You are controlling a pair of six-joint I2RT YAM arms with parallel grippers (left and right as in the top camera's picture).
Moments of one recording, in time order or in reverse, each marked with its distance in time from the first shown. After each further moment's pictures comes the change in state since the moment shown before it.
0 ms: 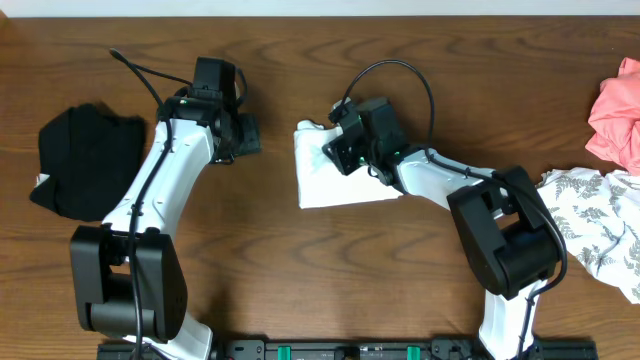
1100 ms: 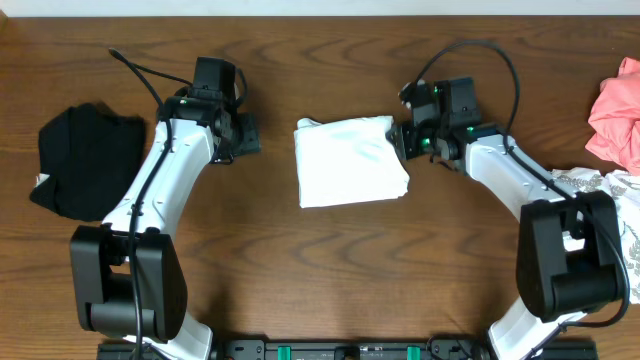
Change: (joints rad) left arm 0.000 0.000 0.000 0.001 -0.013 0.000; right arm -0.279 -0.198 -0.005 -0.362 -0.054 -0.055
